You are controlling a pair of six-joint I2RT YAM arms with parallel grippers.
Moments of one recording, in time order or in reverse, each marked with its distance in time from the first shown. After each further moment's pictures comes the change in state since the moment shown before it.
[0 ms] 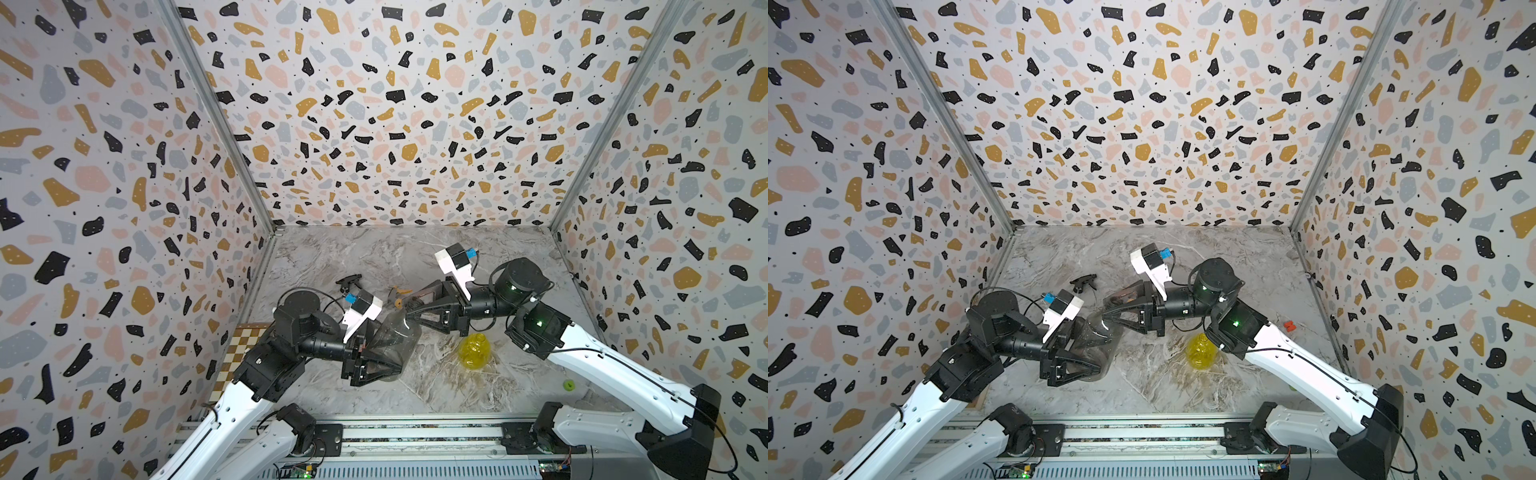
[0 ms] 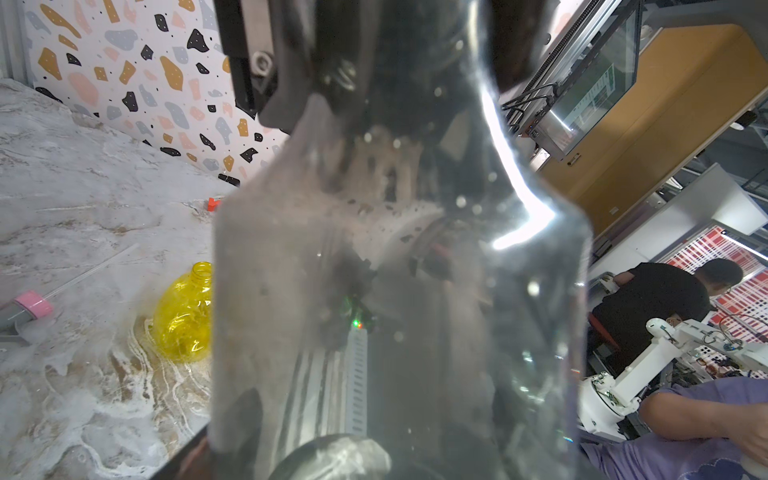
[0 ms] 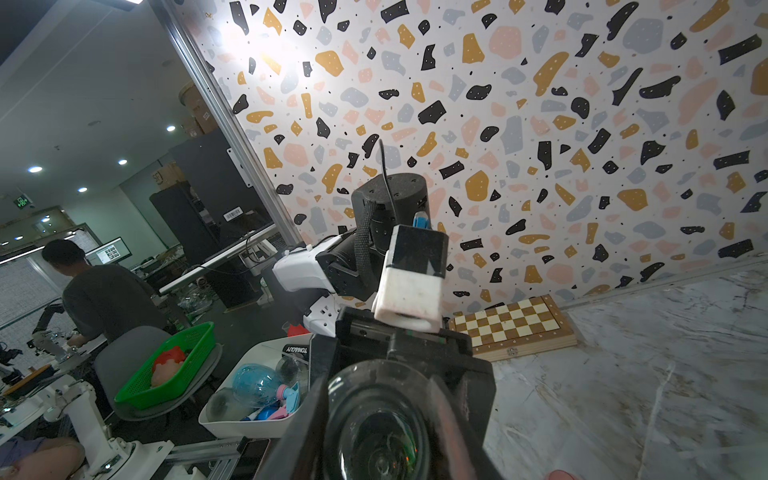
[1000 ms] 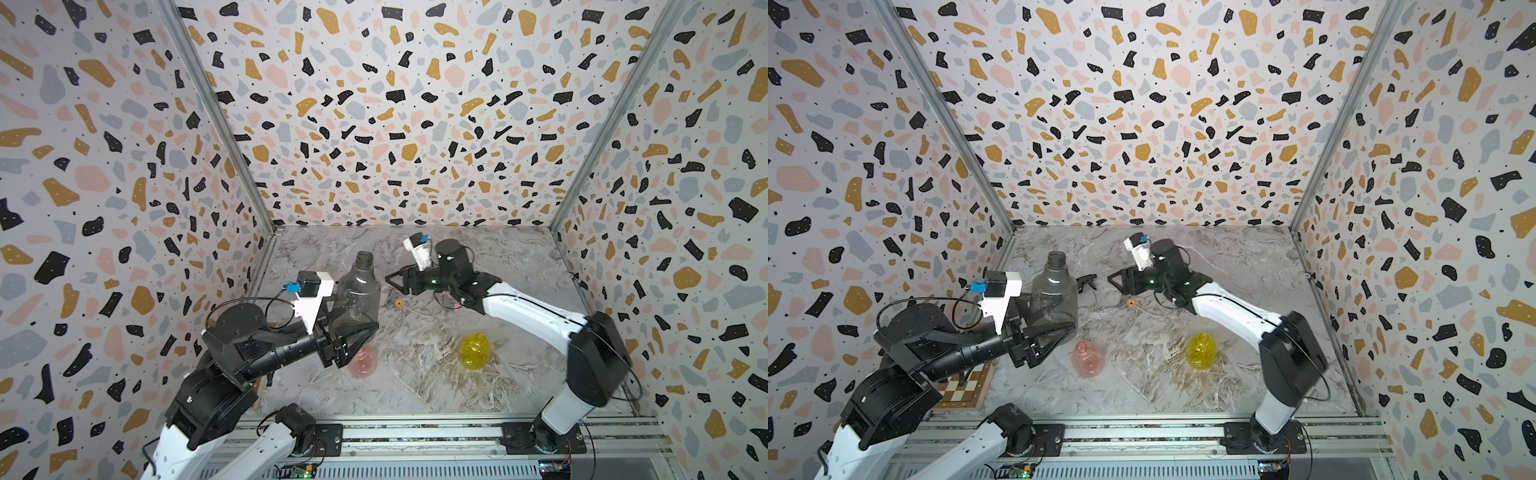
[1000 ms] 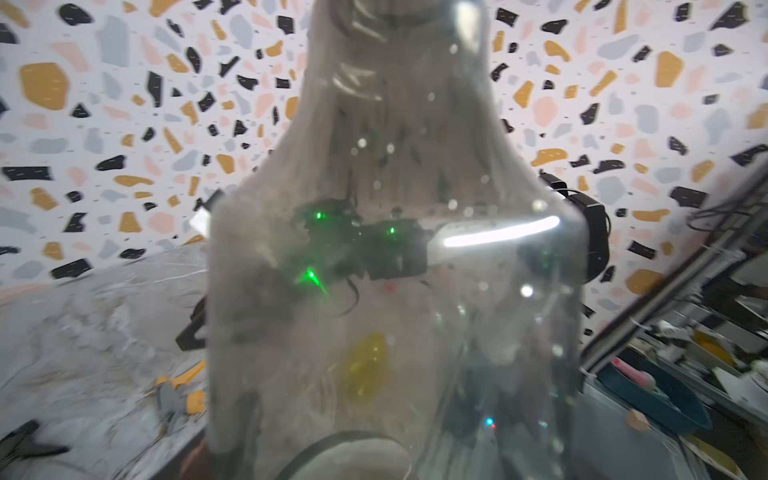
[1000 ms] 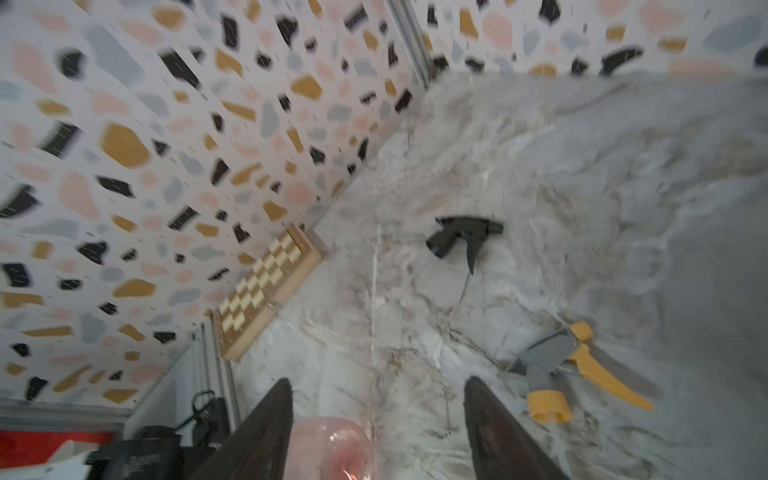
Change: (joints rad) left arm -0.001 -0.099 0.305 -0.289 -0.703 0.033; right arm -0.118 0.641 0.238 -0.271 0.431 -0.137
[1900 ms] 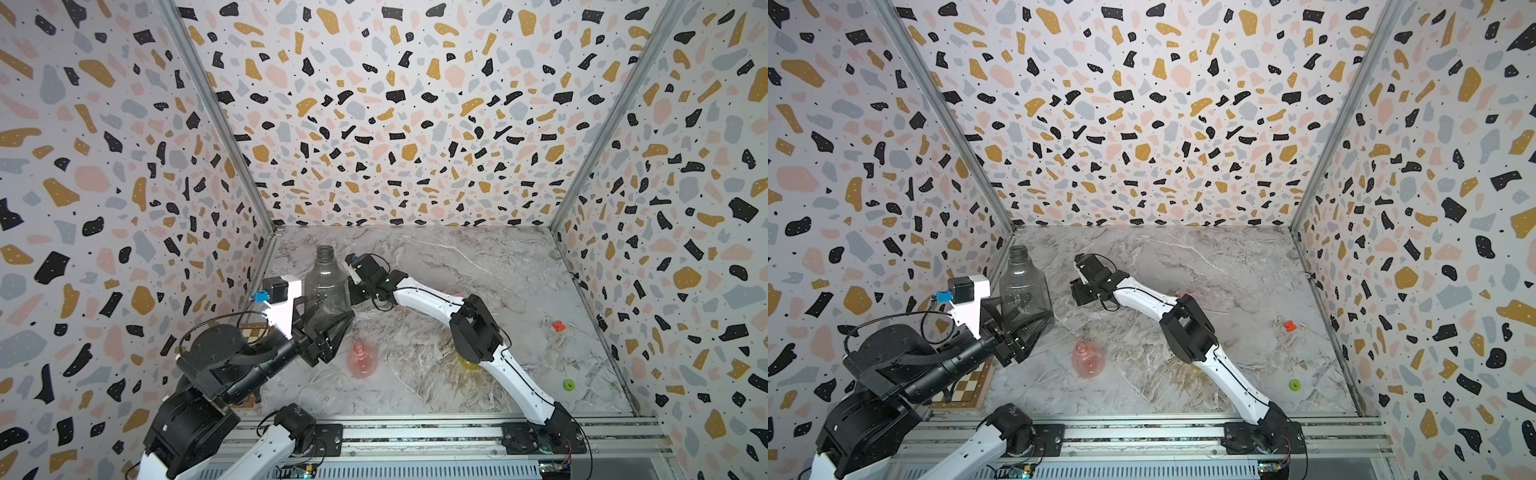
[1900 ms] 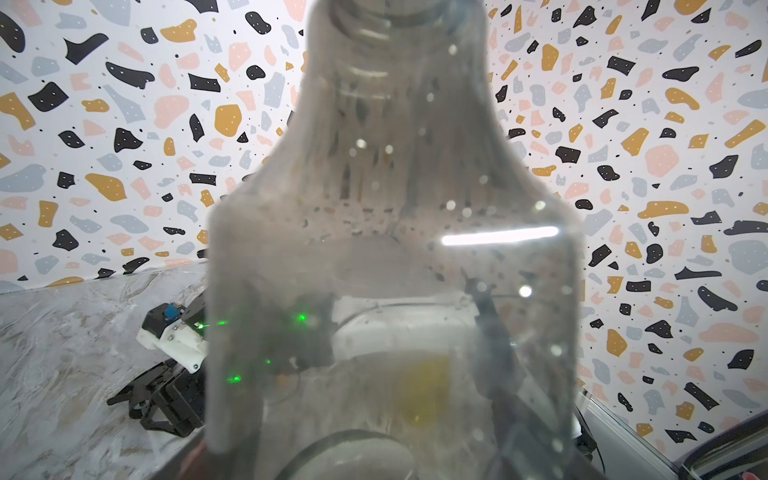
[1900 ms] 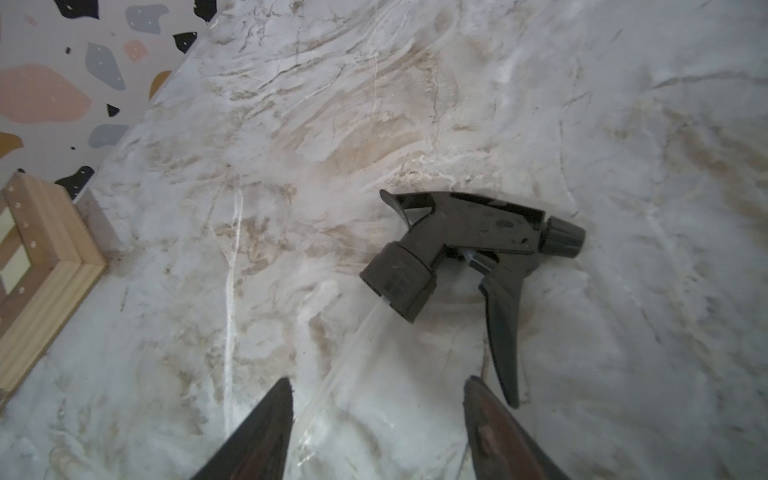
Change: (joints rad) left arm 0.000 -0.100 0.000 -0.053 -0.222 -0.034; right arm 0.167 0.795 0.937 -0.400 0.323 -0.066
